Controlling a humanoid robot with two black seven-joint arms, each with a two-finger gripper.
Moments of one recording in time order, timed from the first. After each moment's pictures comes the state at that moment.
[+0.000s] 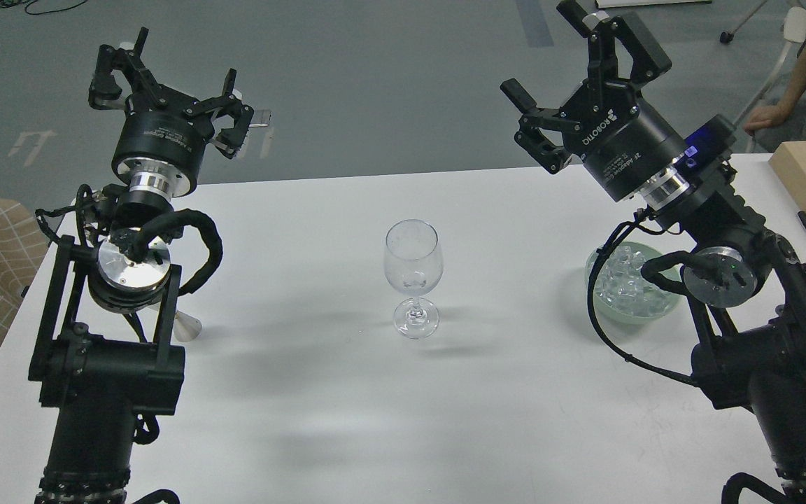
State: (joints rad) left arm -0.41 -0.04 -1.58 -1.51 0.42 0.19 0.05; right arm 0.39 0.00 1.48 1.44 -0.80 0.49 -0.06
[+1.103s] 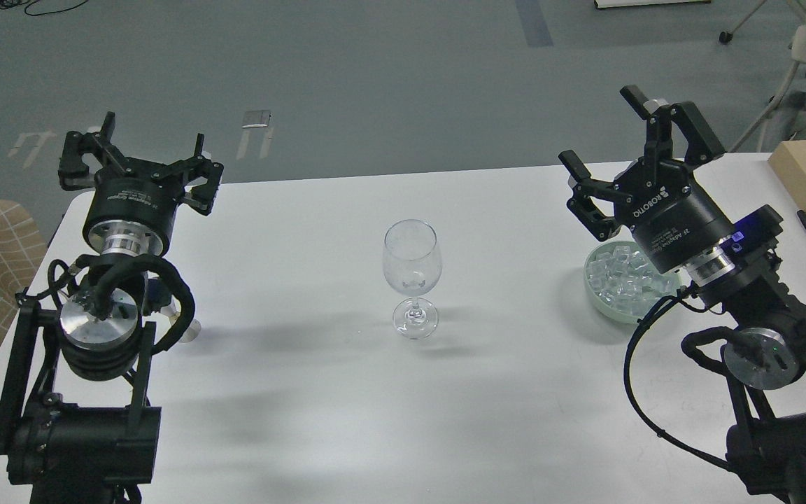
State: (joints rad) left arm -0.18 -0.04 -1.67 -1.72 0.23 0.35 0.01; right arm 0.11 0.00 1.60 1.54 -0.80 0.49 -0.06
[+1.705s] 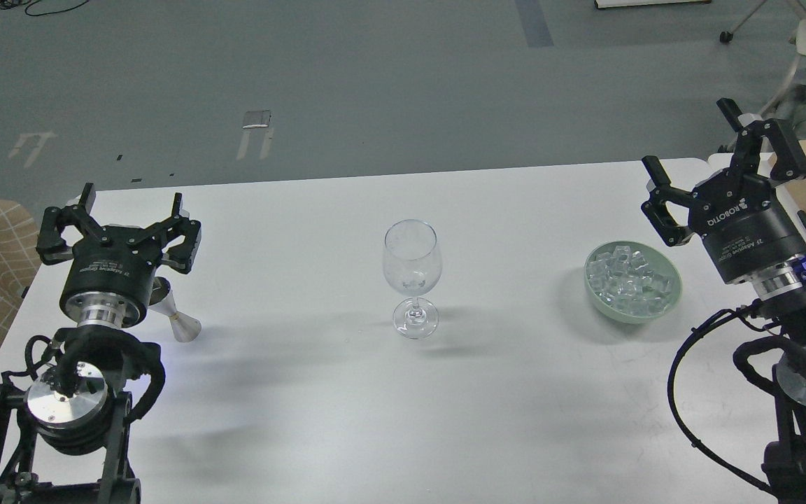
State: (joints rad) left arm 0.07 -0.04 -1.68 -1.77 0.10 0.19 0.01; right arm 0.07 0.00 1.76 1.49 -0.78 0.49 -0.05
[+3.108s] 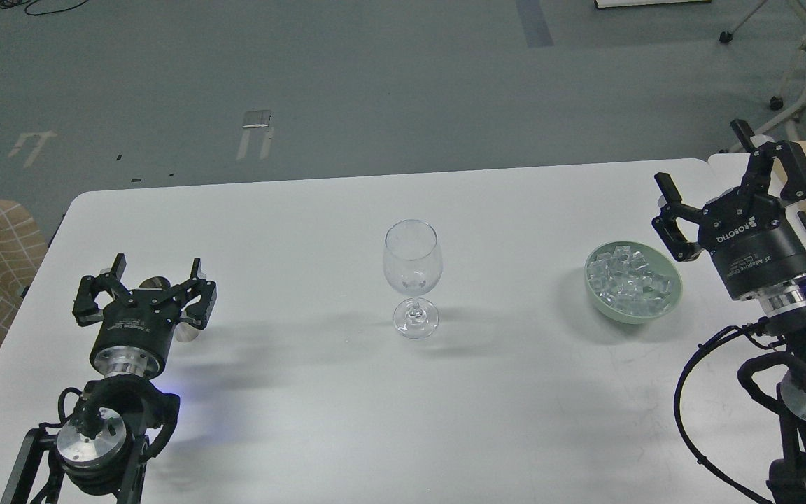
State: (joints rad) left arm 0.10 -0.04 -1.68 -1.52 0.03 0.03 0.00; right arm 0.02 0.00 1.77 1.48 -0.77 0.49 -0.02
